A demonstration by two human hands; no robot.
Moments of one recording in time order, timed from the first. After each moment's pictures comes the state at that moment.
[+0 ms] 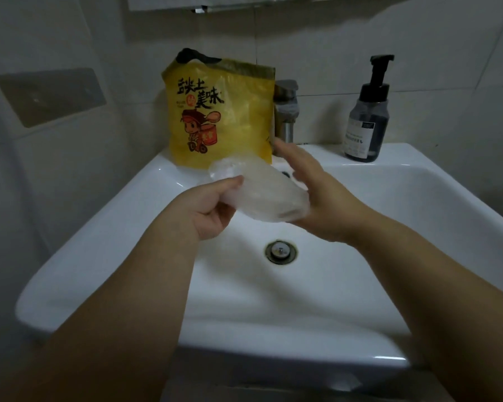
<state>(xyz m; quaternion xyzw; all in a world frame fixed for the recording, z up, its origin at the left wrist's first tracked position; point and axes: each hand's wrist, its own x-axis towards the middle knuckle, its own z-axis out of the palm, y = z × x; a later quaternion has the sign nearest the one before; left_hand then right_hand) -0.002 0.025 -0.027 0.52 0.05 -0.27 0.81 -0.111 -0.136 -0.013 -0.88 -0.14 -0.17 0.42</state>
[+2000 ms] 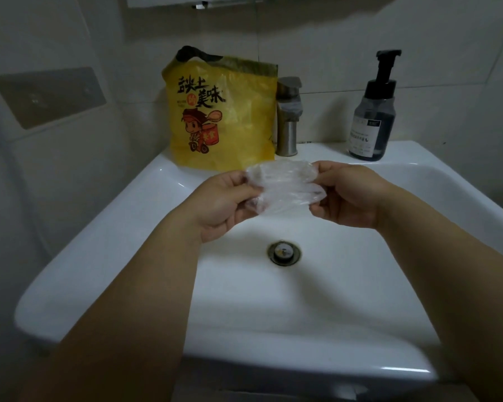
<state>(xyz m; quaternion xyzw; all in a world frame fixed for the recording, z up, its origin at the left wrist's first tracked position) -0.014 0.017 -0.022 0.62 -0.18 -0.25 0.72 -0.086 -0.167 -0.006 -0.59 0.06 0.05 0.80</state>
